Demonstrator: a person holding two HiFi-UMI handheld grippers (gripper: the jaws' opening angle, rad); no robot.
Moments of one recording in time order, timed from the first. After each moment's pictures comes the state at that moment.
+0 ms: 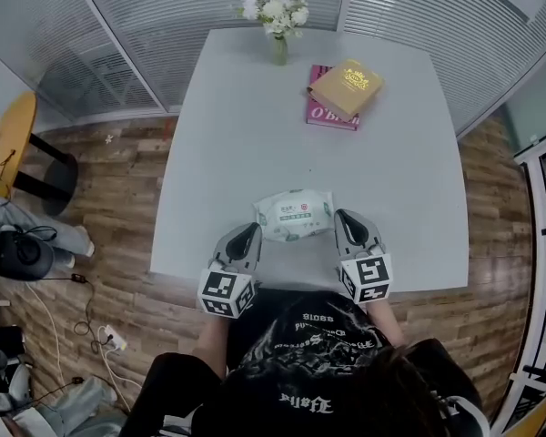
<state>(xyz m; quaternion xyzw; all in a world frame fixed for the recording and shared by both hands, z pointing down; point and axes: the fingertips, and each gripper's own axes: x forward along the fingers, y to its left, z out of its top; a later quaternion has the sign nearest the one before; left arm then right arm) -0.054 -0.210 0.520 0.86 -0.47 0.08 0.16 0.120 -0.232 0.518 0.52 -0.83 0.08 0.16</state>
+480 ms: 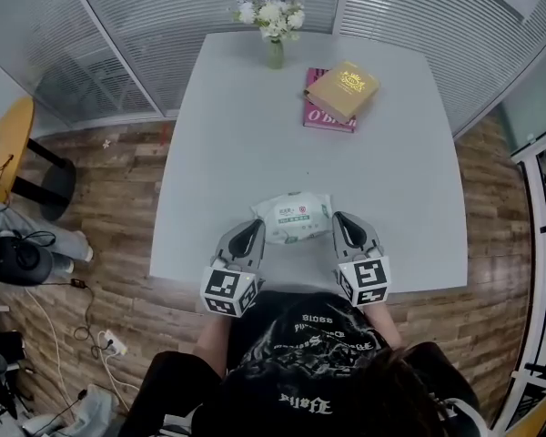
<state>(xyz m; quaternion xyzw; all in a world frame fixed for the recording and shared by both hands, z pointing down) -0.041 -0.220 0.504 0.88 -0.46 0.07 0.14 0.118 -0.229 0.514 0.53 -0.83 0.08 0.16</state>
